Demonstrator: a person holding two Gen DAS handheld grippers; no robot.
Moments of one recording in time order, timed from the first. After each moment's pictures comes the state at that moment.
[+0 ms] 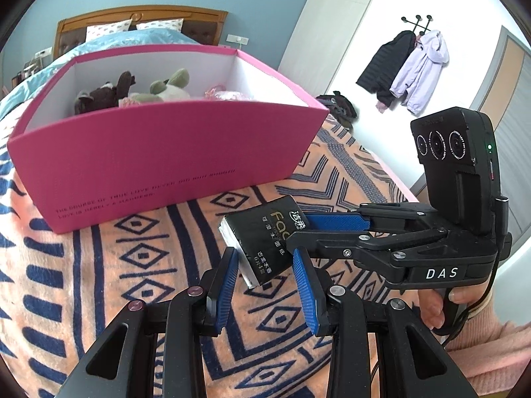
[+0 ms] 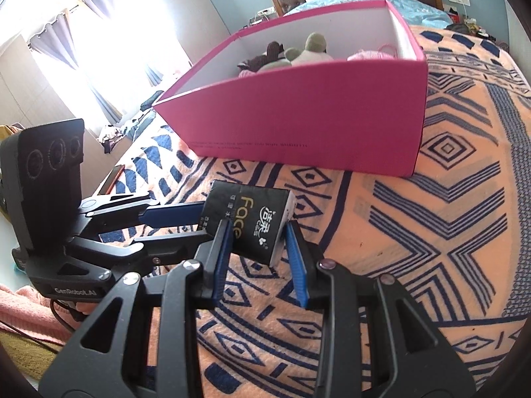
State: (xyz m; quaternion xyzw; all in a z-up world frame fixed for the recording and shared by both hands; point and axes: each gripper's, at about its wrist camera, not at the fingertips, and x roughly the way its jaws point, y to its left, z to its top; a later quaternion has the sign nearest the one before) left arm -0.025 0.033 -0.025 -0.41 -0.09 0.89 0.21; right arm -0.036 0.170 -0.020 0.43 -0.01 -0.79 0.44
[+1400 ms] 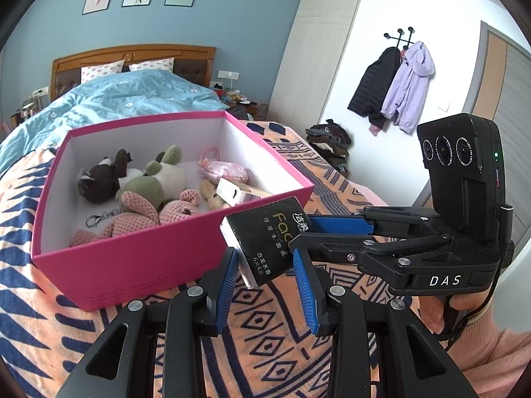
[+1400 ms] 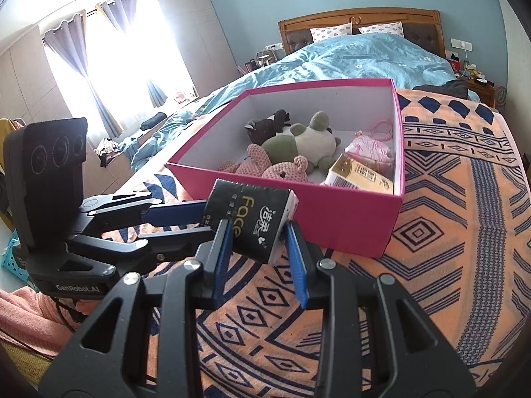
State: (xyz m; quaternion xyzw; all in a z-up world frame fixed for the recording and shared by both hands) left arm -0.043 0.033 0.036 -0.33 -0.06 0.92 0.21; right arm -0.050 0.169 0.041 0.35 0.01 -0.83 0.44
